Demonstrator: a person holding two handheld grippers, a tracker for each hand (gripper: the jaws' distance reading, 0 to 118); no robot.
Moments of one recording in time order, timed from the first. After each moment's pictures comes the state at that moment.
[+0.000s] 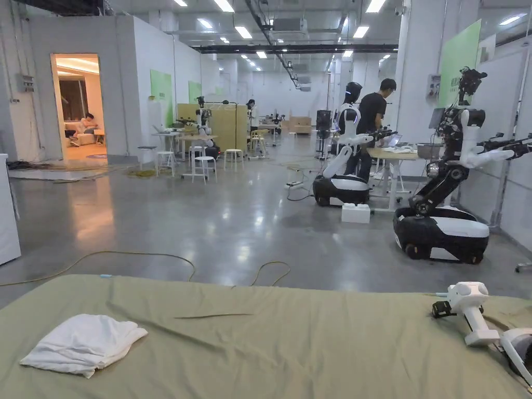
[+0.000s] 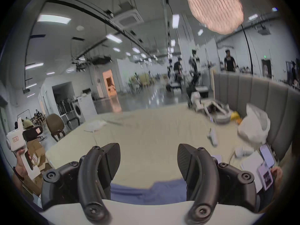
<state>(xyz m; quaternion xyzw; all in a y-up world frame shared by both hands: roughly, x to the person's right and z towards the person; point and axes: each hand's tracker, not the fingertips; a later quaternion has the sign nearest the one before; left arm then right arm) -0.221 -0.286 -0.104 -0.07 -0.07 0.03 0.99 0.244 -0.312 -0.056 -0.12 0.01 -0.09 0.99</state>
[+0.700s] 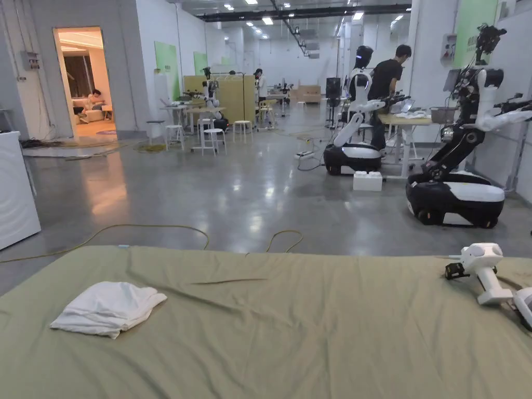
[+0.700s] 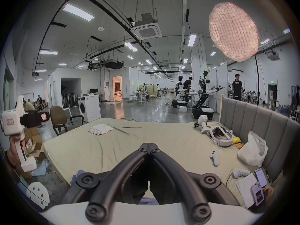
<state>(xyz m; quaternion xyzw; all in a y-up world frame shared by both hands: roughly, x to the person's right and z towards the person) -0.206 -0.256 -0.079 -0.06 -0.18 0.04 0.98 0.200 -0.294 -0.042 -0.08 0.03 -0.02 1.00</state>
